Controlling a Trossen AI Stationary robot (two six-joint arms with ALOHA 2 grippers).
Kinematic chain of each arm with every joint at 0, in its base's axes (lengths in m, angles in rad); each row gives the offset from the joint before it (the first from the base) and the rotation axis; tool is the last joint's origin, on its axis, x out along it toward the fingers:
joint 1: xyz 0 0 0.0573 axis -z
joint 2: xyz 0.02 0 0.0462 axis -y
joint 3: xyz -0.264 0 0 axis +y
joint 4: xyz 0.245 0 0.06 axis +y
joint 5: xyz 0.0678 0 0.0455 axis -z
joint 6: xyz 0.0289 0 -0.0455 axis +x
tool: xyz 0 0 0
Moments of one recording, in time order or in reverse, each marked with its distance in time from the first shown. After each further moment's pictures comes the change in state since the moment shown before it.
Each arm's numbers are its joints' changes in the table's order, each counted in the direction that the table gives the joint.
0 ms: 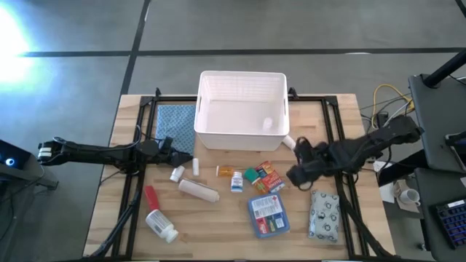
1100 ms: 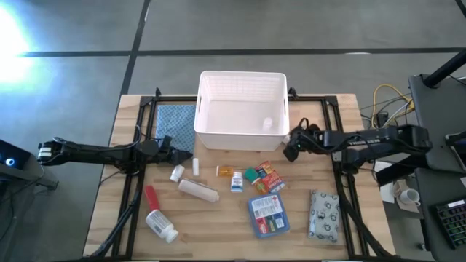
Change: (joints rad) left arm -0.002 0.000 0.000 -0.003 -0.054 -0.050; right arm 0.608 0.100 0.653 -0.884 0.094 -0.793
